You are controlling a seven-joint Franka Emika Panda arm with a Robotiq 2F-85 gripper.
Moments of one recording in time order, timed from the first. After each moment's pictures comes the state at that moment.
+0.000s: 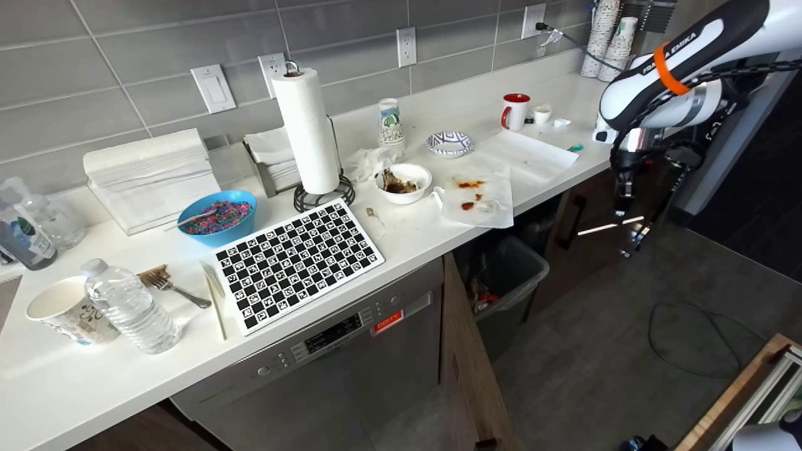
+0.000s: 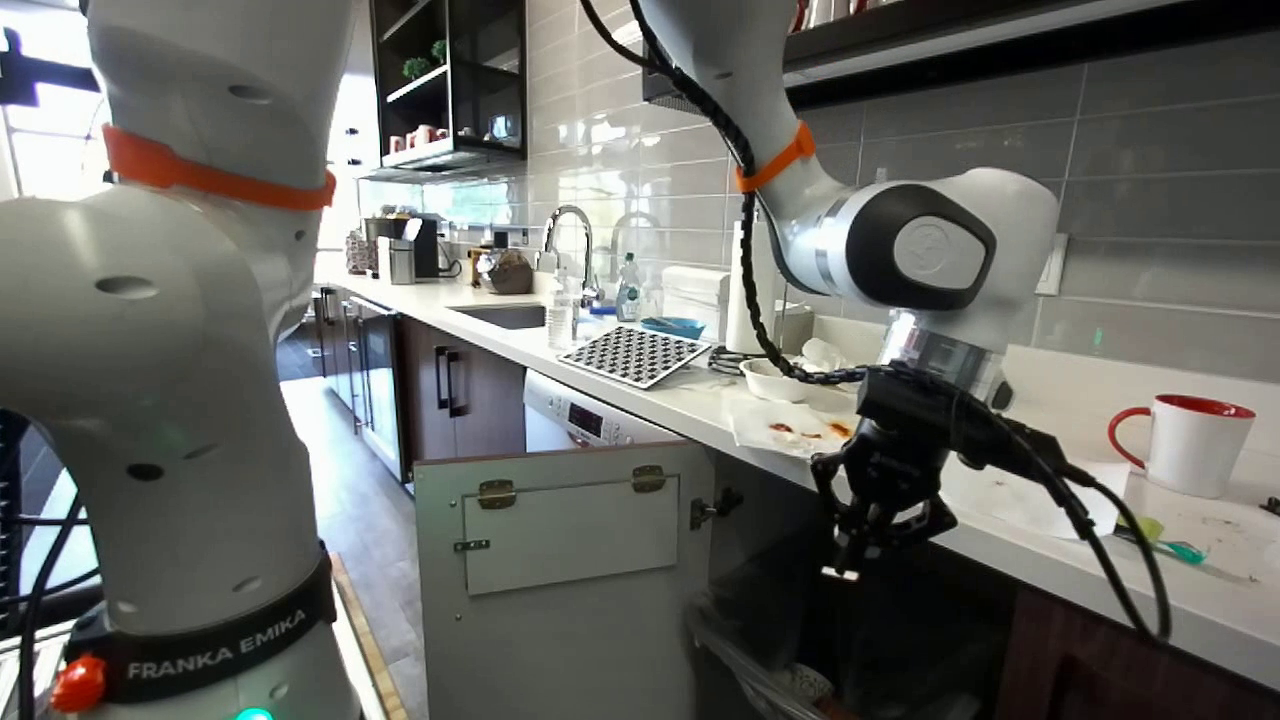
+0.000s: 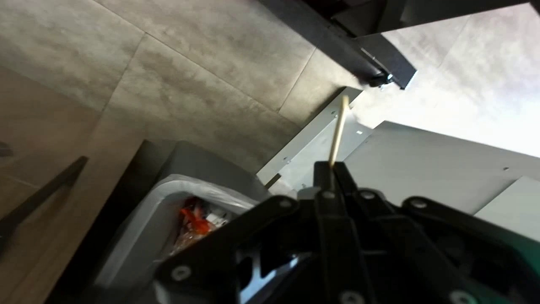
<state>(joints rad) -0.32 0.27 -0.15 -2.17 0.07 2.16 -1.12</state>
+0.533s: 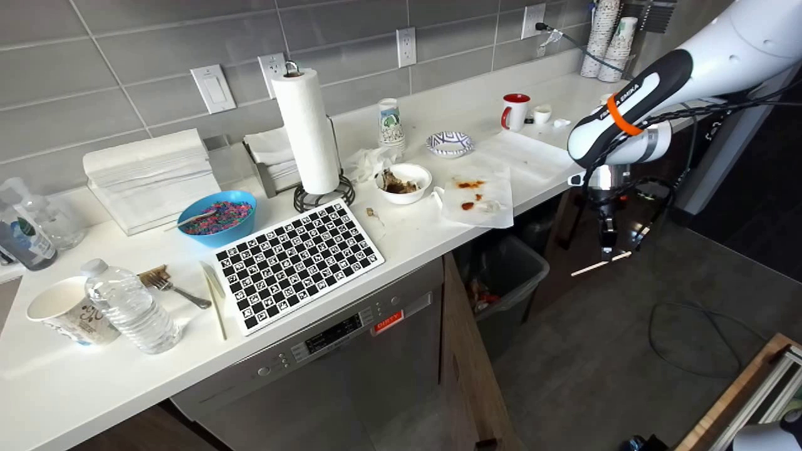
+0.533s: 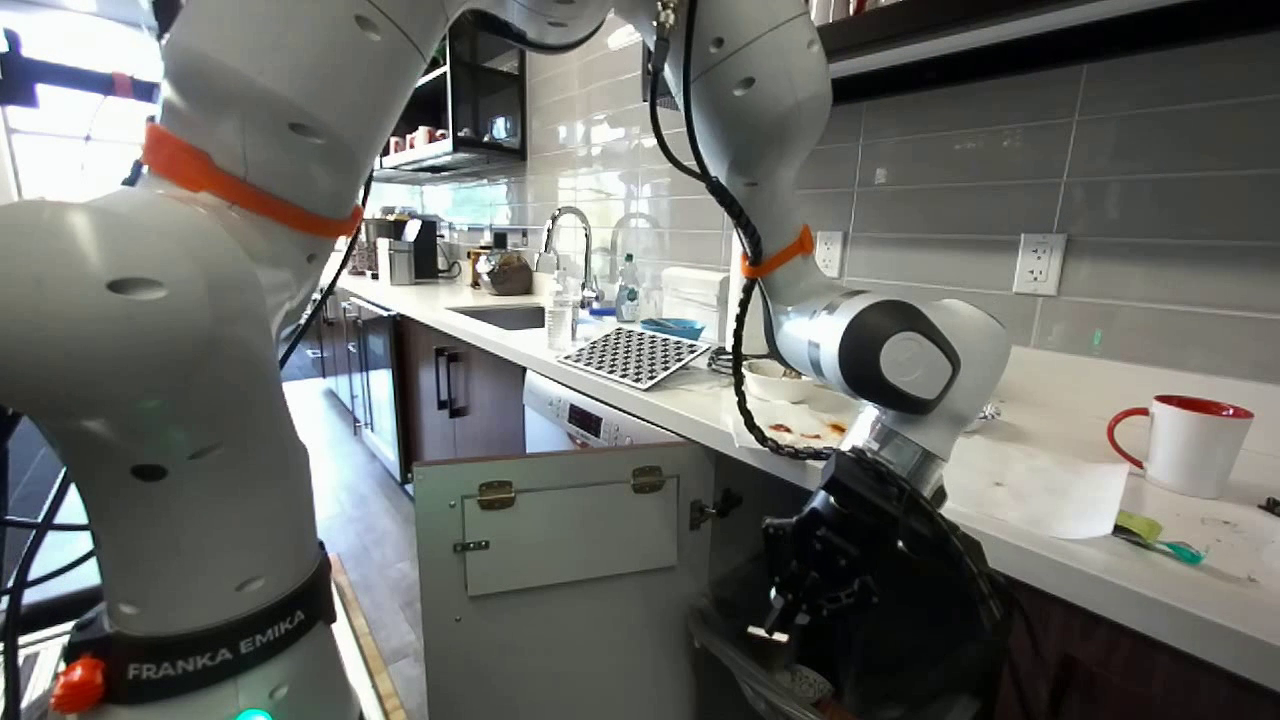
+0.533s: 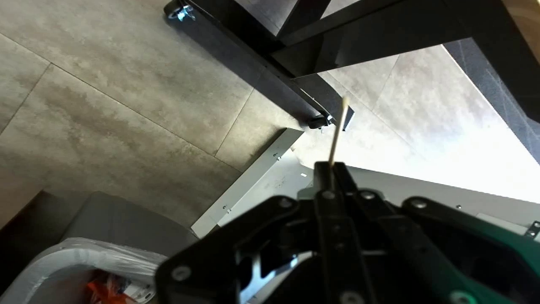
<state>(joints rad) -0.30 0.50 -0.11 -2.08 0.08 2.06 -1.10</state>
